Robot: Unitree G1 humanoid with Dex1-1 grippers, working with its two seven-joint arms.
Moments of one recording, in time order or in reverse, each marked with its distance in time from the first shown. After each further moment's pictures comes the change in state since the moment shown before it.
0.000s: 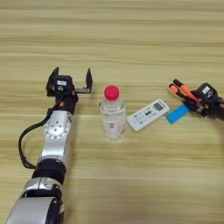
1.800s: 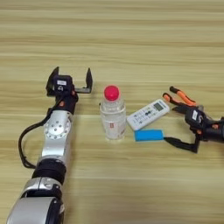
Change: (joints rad) left arm 0.000 -0.001 0.000 -0.004 0.000 0.000 0.002; right arm 0.251 -0.062 0.107 -0.407 0.081 0.007 0.326
